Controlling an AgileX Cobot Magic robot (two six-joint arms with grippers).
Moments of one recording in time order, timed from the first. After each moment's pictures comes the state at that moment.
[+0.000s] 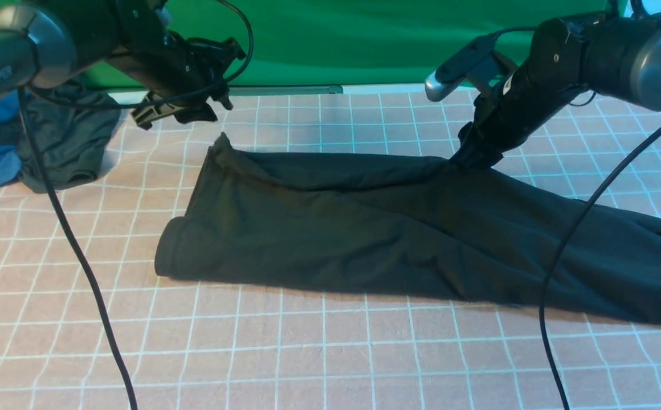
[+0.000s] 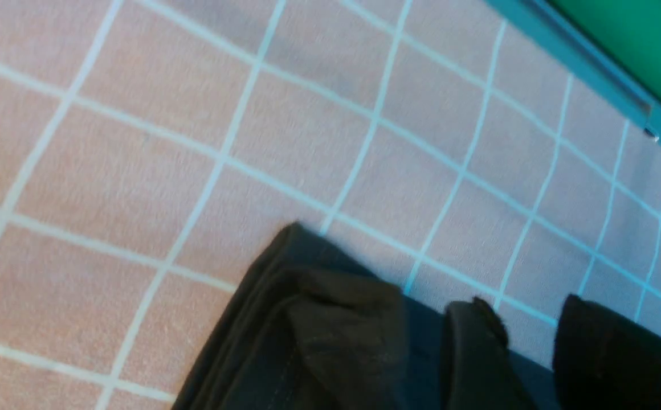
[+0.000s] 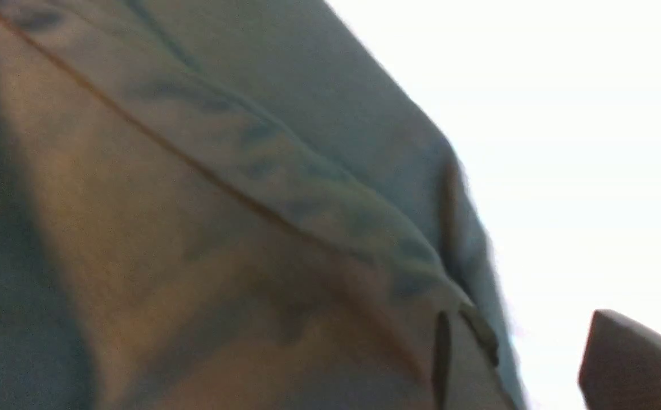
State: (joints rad) right arm 0.27 2.07 -1.66 -0.02 0.70 -0.37; left arm -0.10 2.09 -1.75 -0.16 0.65 -0.51
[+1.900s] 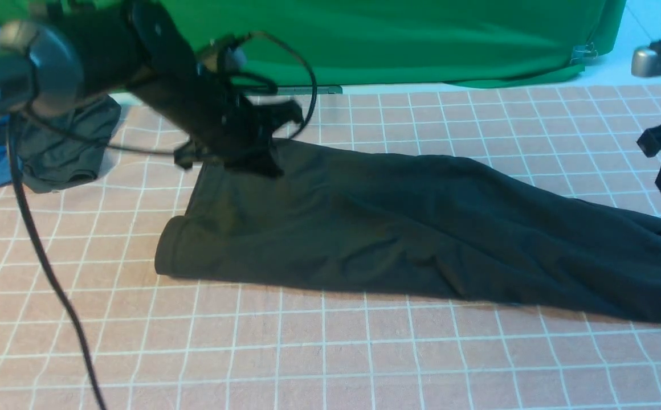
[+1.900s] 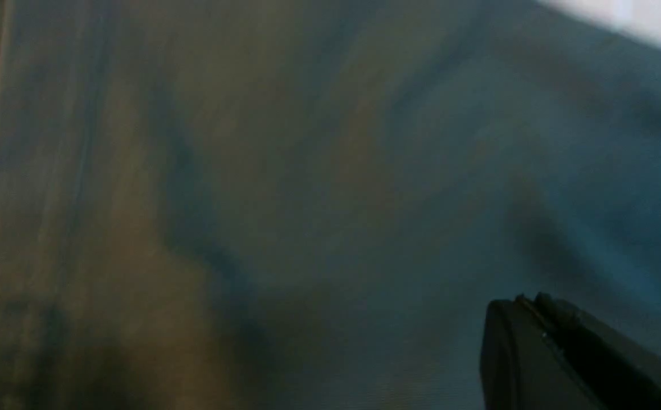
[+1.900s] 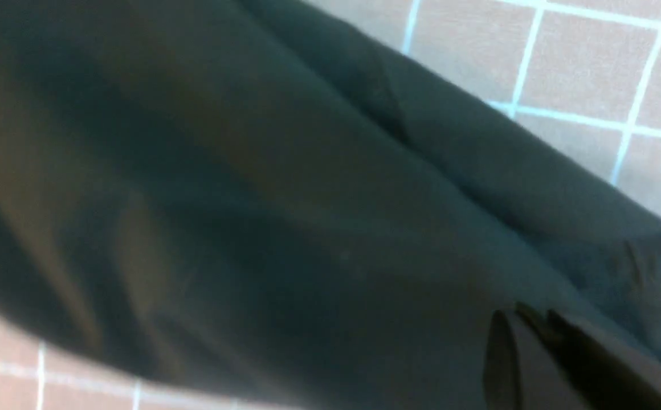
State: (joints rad) right arm -0.12 1.87 -1.53 0.12 1.15 -0.28; left arm -0.21 1.93 -1.44 -0.42 0.73 -0.07
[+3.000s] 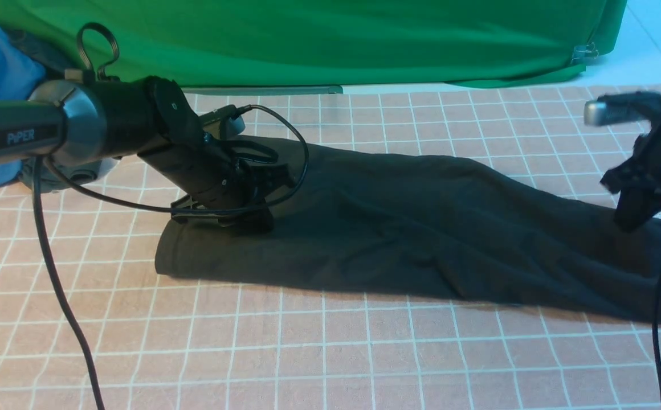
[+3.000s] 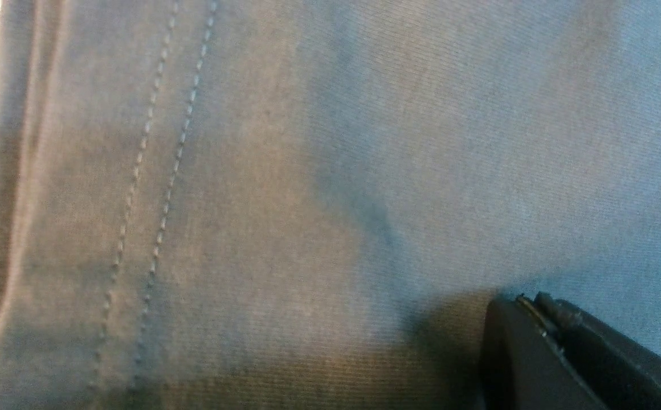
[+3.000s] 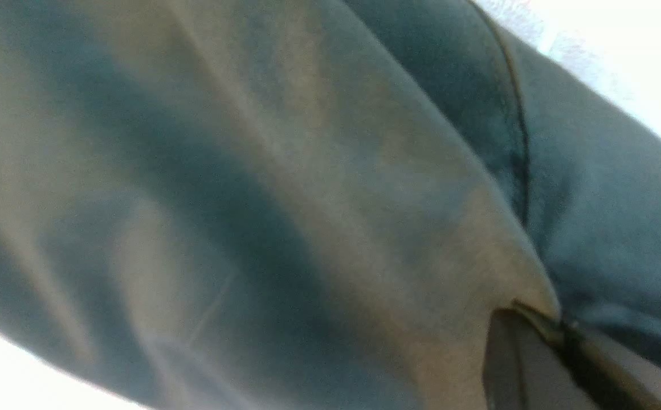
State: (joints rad) right arm -0.09 1.99 -1.57 0.16 1.20 -0.40; left arm -0.21 1.99 -1.33 -0.40 0.63 -0.04
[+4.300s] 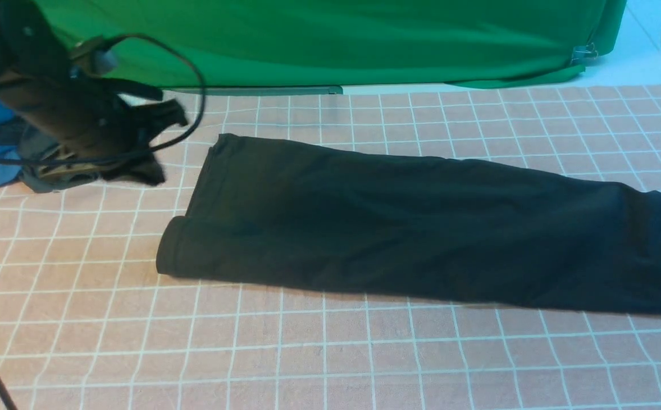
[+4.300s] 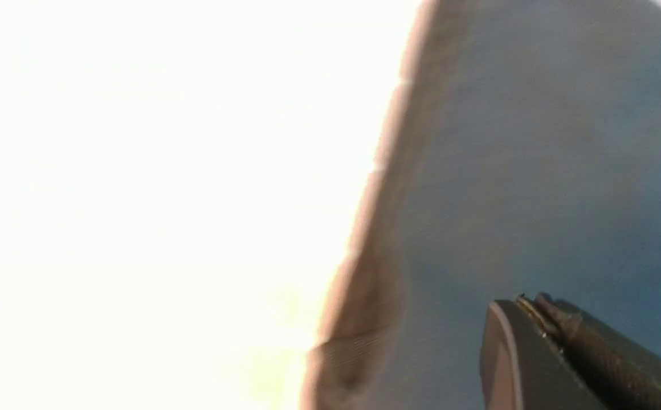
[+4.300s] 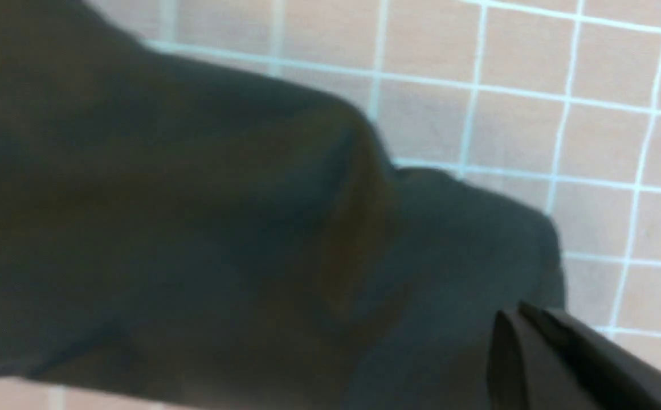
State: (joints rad) right arm -0.10 1.72 -1.50 -0.04 1.09 -0.18; left arm 0.00 1.74 -1.33 -0.19 0.86 -0.24
